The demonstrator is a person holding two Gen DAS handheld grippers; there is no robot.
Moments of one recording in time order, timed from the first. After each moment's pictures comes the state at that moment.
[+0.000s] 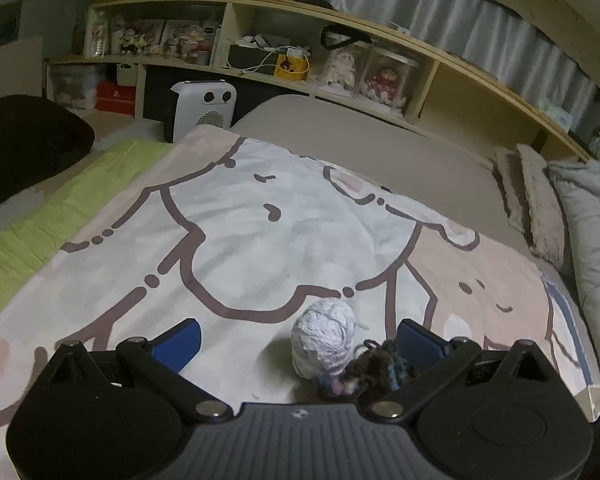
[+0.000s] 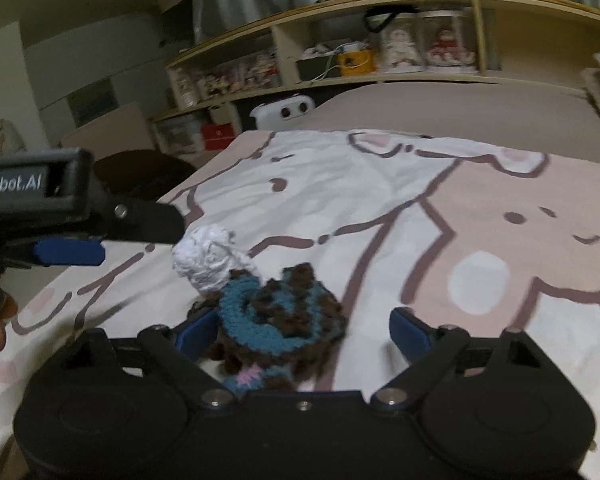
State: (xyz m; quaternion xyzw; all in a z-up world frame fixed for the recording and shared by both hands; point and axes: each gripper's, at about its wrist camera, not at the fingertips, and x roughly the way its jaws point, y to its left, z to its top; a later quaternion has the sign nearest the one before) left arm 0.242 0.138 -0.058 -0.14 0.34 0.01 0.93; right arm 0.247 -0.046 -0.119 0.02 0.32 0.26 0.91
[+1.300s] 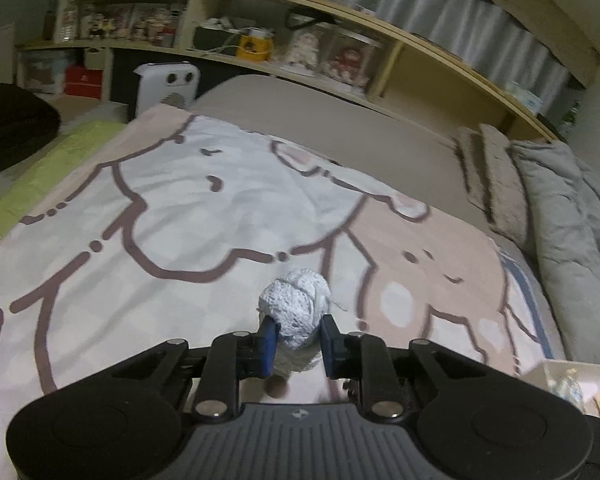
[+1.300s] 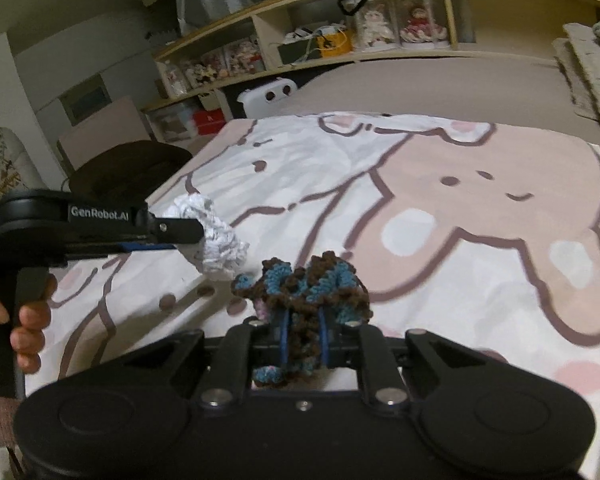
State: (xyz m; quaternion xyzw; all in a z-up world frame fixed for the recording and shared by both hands) left arm 0.220 0.094 -0.050 -0.15 0.36 -0.04 0.92; right arm 0.198 -0.121 -0.083 0.04 0.38 0.24 0.89
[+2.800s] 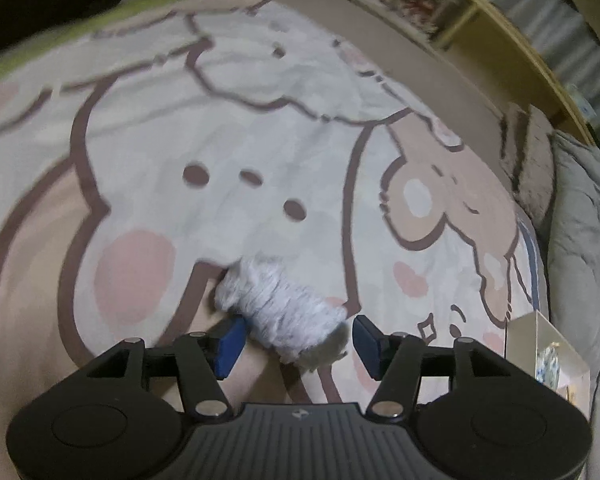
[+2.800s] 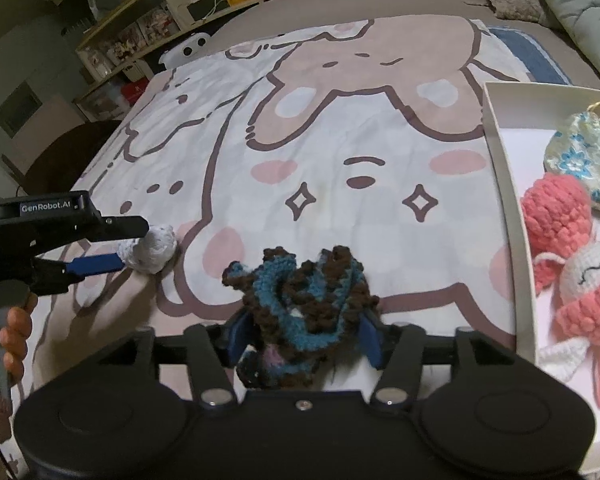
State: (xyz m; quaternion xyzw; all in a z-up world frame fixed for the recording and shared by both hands) left arm 0.153 0.086 -0.102 -0.27 0.48 0.02 0.84; right arm 0.113 -0.186 -0.111 0.10 0.47 0.14 0.86
